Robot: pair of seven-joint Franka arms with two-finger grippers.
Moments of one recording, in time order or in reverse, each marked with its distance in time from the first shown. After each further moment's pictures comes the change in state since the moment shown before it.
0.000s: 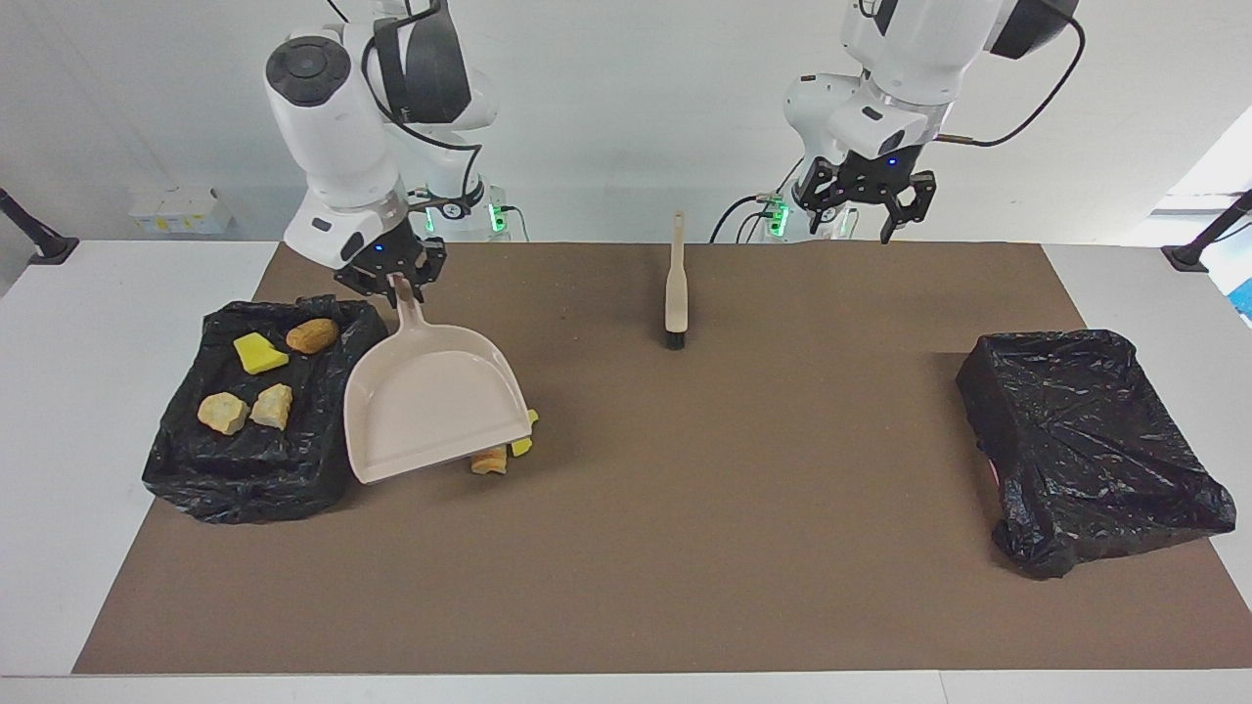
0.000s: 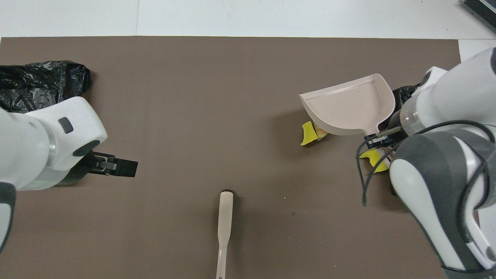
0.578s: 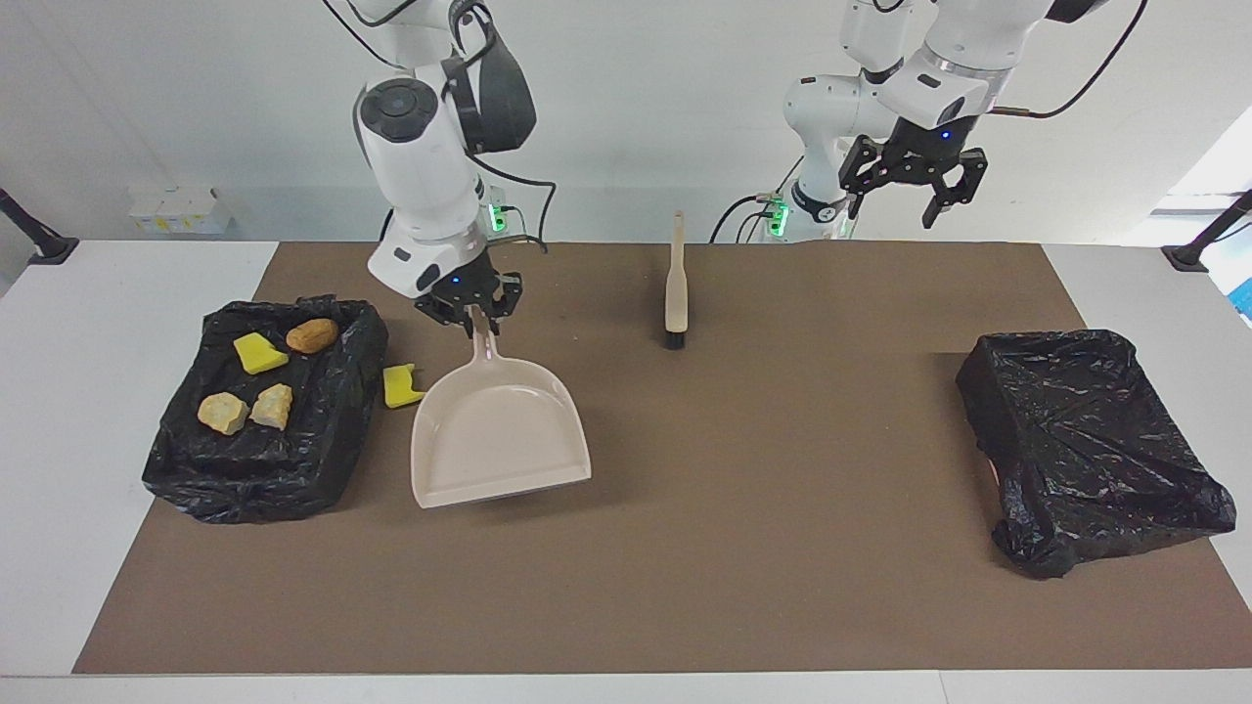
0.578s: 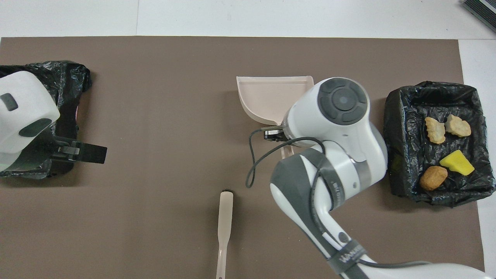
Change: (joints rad) left arm 0.065 0.046 0.000 0.115 0.001 -0.066 0.033; right arm 0.288 0.211 0.001 0.025 0.028 0.327 0.482
